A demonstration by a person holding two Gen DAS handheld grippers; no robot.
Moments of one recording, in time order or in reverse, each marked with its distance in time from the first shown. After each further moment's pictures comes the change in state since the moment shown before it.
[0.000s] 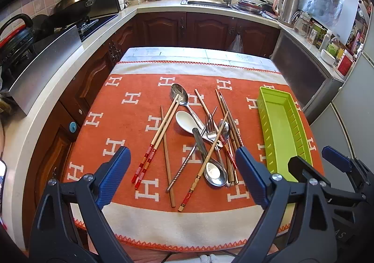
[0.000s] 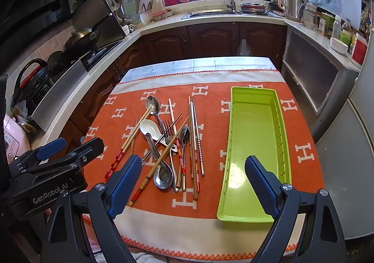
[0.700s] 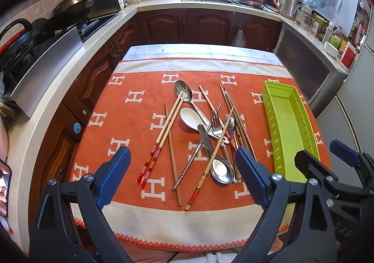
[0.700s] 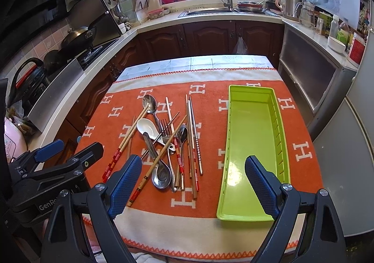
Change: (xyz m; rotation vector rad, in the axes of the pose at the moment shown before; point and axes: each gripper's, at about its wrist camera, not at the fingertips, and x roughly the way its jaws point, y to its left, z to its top) left arm 0.006 -0.005 -0.003 0.037 0.014 0.038; right arm 0.005 -0.001 0.000 0.003 0.005 -0.023
